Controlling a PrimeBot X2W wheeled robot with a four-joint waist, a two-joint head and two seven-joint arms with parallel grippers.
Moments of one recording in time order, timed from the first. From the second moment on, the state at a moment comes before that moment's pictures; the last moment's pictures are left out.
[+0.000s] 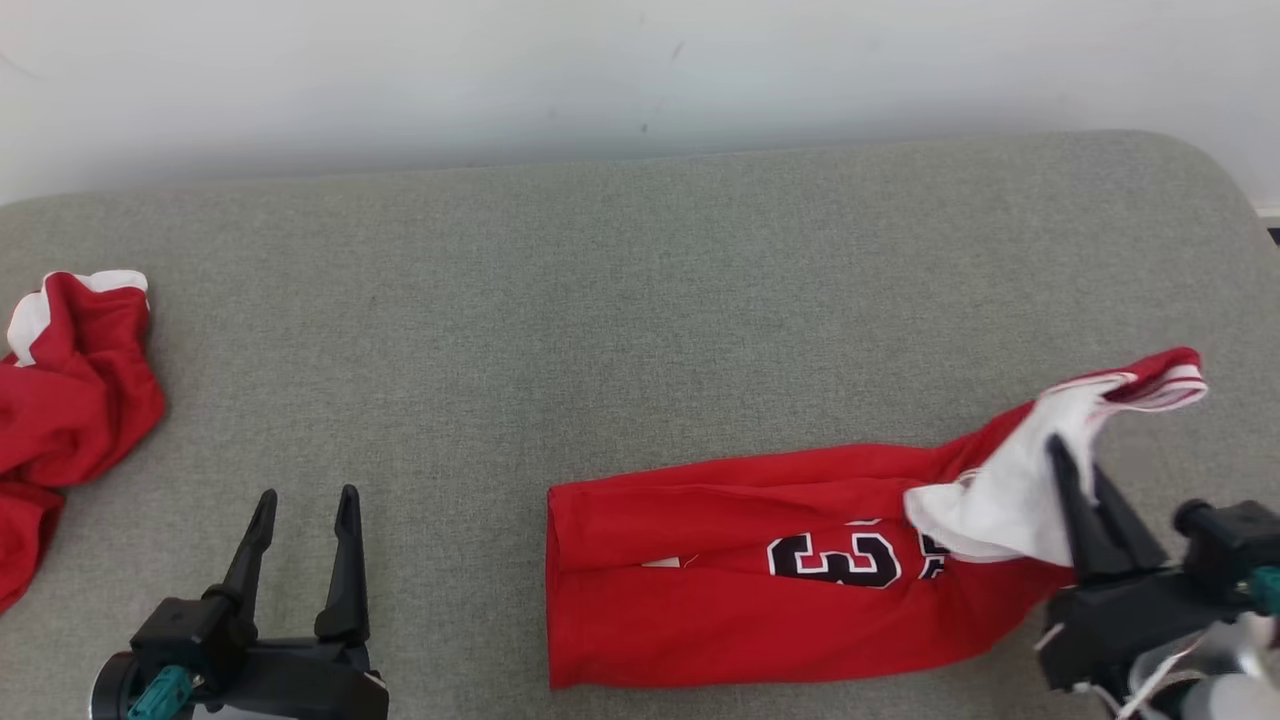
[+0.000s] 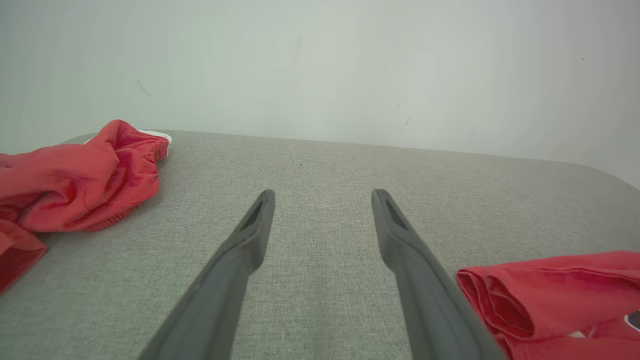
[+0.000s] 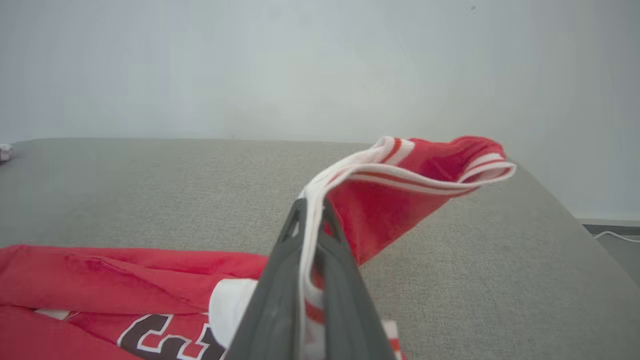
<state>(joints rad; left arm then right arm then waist) -0.23 0.25 -0.25 0.10 -0.40 0.18 -0.26 -0.11 -0.34 0.20 -0.03 0.28 0.13 -0.05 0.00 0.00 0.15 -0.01</state>
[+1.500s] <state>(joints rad) -0.27 0.24 -0.30 0.14 -0.40 0.18 -0.25 -0.35 -0.08 0.83 0.27 0.59 0.13 -0.09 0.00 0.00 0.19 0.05</state>
